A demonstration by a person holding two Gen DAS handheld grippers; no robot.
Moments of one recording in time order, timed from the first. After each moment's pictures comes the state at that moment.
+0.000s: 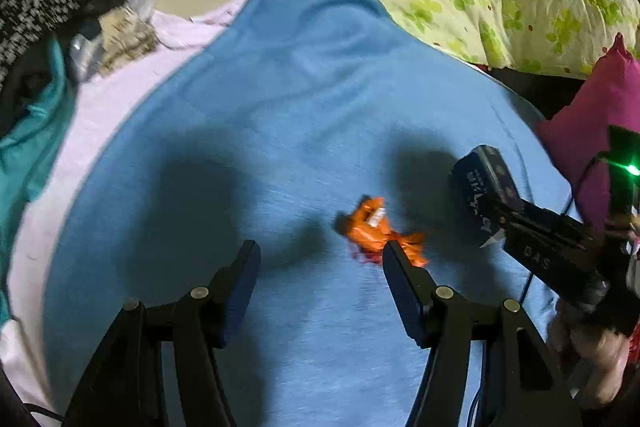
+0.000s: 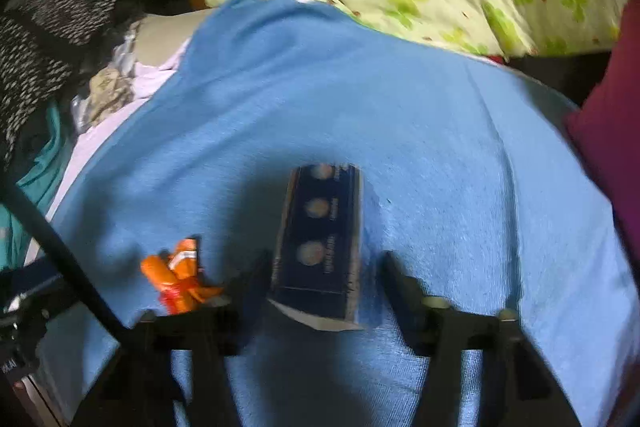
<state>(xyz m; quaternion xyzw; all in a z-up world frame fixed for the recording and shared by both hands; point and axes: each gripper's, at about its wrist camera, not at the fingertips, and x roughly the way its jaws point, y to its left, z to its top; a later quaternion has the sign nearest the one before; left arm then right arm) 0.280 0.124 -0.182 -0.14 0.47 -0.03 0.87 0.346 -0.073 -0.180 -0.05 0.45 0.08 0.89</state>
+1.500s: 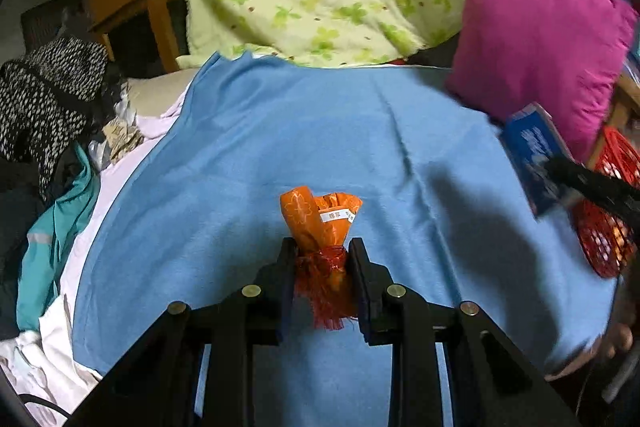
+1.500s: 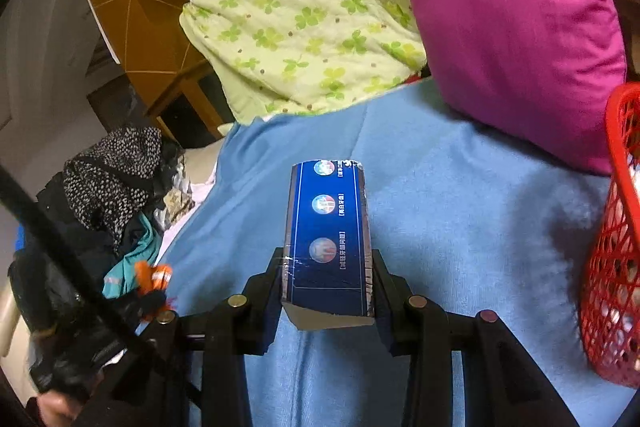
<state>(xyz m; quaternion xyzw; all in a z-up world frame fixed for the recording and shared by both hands) 0.120 -0.060 -0.110 0.03 0.37 -0.03 0.93 0.140 -0.320 -0.116 0.17 0.30 0.14 0.93</state>
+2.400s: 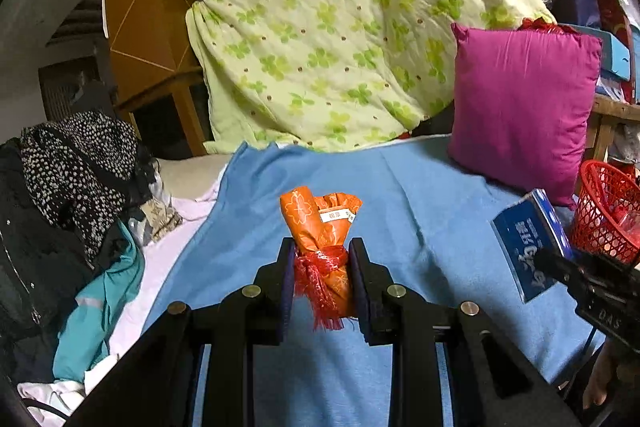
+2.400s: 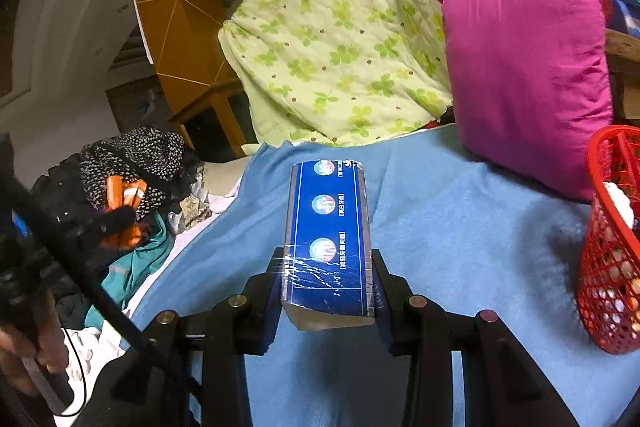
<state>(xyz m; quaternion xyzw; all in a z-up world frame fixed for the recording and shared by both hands) 0.063 -0.035 -0.035 0.07 0.23 -0.02 0.97 0.060 -0.271 -0.101 0.13 0.22 0.14 0.96</state>
